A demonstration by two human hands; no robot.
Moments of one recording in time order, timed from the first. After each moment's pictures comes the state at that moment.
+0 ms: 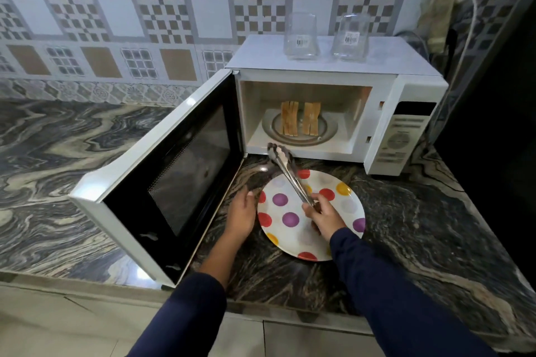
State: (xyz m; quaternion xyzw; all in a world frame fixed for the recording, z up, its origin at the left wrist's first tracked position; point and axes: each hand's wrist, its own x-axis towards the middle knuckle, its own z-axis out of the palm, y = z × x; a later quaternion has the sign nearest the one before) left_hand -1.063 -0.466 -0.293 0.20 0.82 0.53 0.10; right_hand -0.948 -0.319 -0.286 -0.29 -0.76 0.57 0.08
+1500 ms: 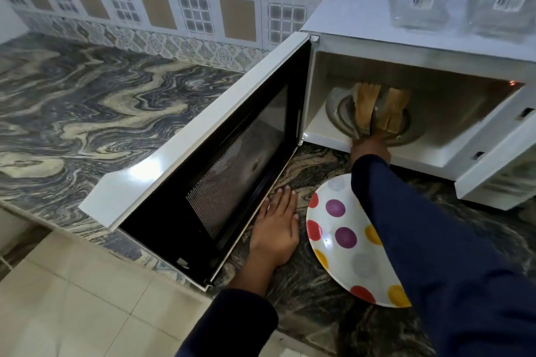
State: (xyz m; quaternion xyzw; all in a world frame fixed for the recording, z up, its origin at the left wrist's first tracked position) left_hand -1.087 -0.487 -0.355 0.30 0.94 0.16 0.03; right_hand -1.140 -0.268 -0.261 -0.48 -0.82 0.32 0.07
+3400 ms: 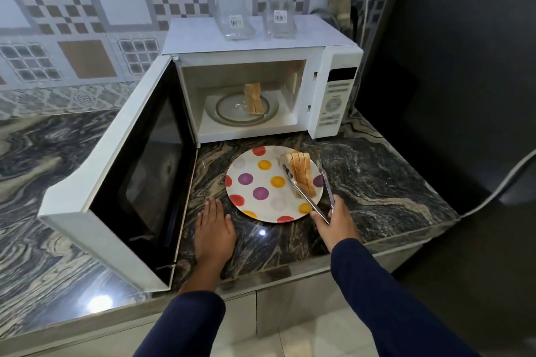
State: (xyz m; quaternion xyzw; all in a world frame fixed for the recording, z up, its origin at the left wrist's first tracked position) left_hand -1.047 -0.515 -0.353 0.36 0.92 0.17 0.04; right_hand -0.847 -0.374 -0.304 -0.54 -0.77 0.31 0.14
